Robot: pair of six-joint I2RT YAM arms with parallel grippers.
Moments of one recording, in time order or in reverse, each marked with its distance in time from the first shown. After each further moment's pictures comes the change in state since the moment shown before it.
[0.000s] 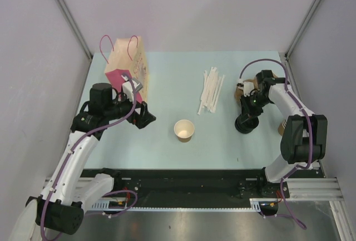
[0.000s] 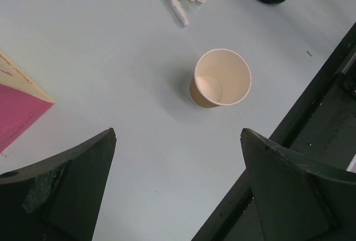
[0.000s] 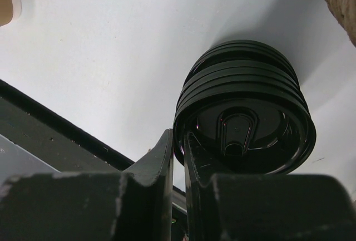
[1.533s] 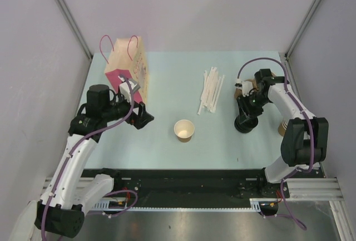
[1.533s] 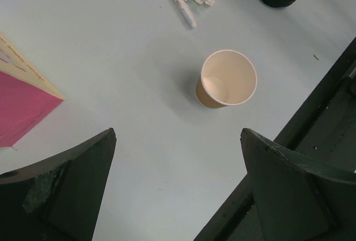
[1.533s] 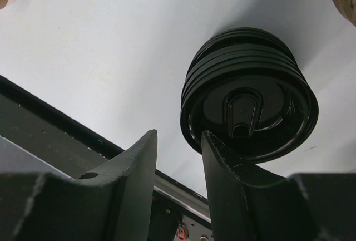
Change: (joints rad) left arm 0.020 -0.037 -0.008 -0.004 -0.016 0.001; right arm 0.029 -0.034 0.023 -0.050 0.040 -0.031
